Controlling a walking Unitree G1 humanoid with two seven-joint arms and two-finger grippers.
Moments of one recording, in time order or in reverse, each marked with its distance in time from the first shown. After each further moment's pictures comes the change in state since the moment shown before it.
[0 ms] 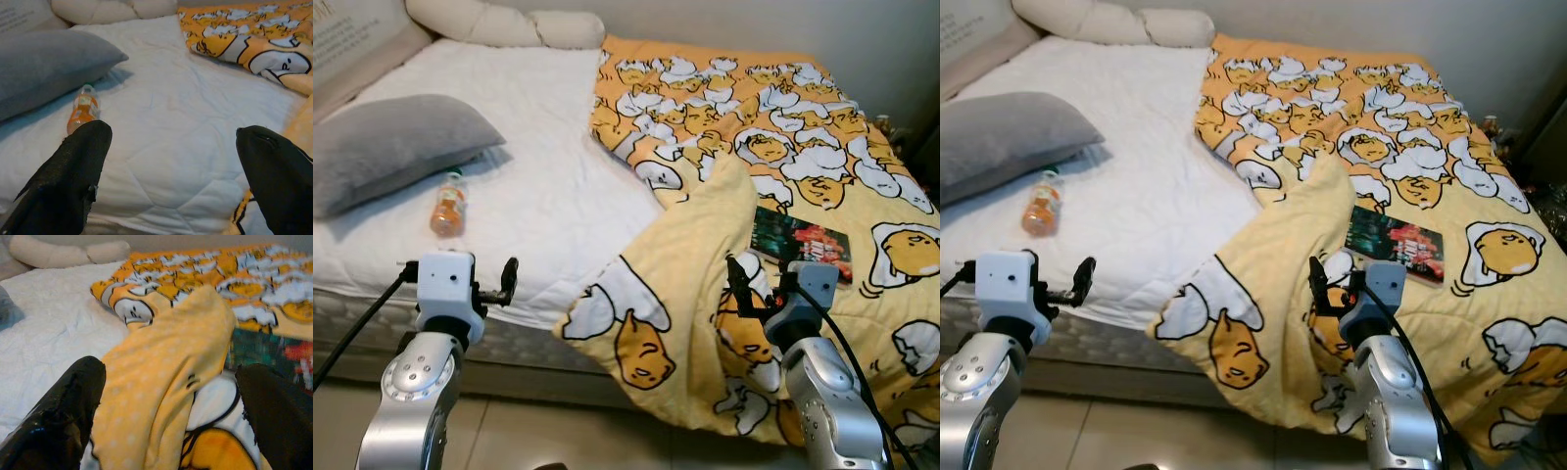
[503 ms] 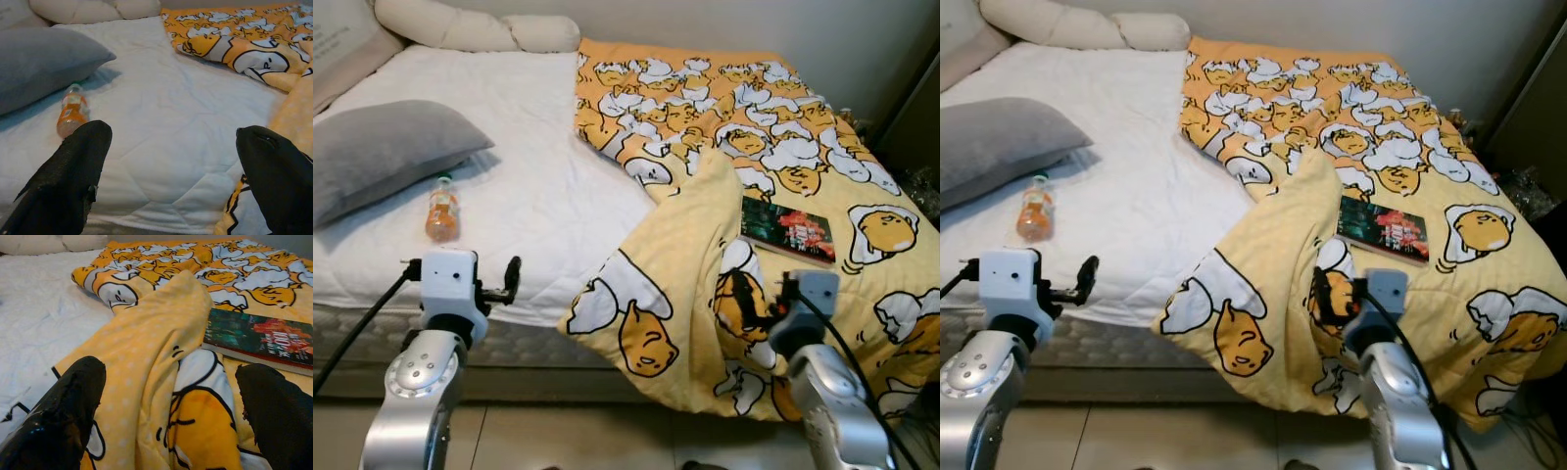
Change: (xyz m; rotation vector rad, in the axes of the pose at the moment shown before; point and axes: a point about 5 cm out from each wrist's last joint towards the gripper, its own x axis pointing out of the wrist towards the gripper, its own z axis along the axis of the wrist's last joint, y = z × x) left arm 0.000 -0.004 -0.003 -0.021 0.017 0.002; right arm -0.006 -0.006 -0.005 -0.051 0.030 -0.011
